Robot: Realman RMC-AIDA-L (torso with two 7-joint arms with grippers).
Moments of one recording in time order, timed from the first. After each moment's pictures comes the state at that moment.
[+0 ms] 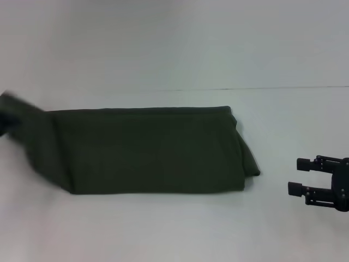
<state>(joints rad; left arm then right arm) -0.63 -1.95 0.11 0.63 2.37 1.23 -2.38 0.47 1.96 -0.52 -0.57 -2.06 -1.65 1.27</state>
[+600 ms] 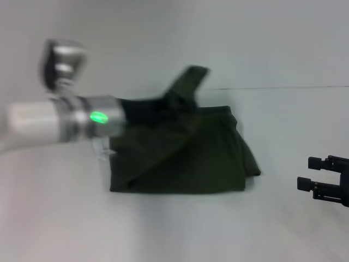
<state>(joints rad) -0.91 -2.16 0.48 0.52 2.17 1.20 -2.30 0.45 1.95 -0.49 -0.57 -2.06 -1.60 1.32</state>
